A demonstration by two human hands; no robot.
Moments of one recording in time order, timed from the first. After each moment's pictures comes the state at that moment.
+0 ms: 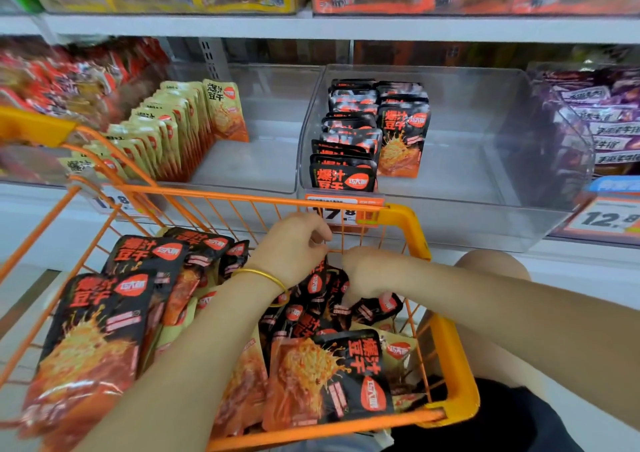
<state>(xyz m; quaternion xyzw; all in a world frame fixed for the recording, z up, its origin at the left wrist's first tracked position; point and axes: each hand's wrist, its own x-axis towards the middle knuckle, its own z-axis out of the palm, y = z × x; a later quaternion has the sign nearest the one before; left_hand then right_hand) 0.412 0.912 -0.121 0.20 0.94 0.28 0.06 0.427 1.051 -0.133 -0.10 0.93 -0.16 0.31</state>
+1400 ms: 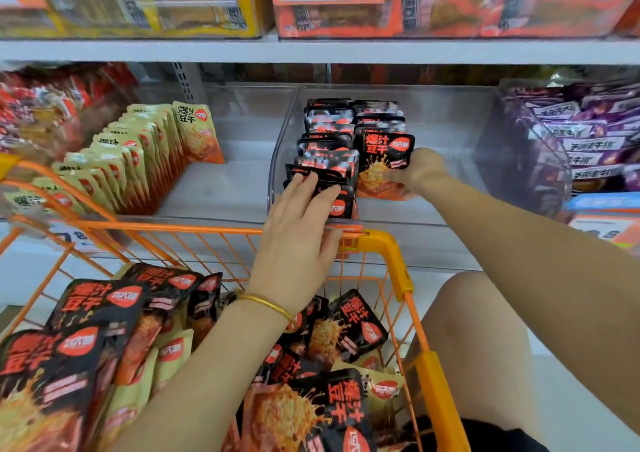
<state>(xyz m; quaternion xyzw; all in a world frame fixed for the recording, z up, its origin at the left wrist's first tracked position) 0.402 0.949 -0.113 0.28 0.91 0.27 -0.15 0.297 1.184 -0.117 0.22 0.91 -0.35 -0.02</state>
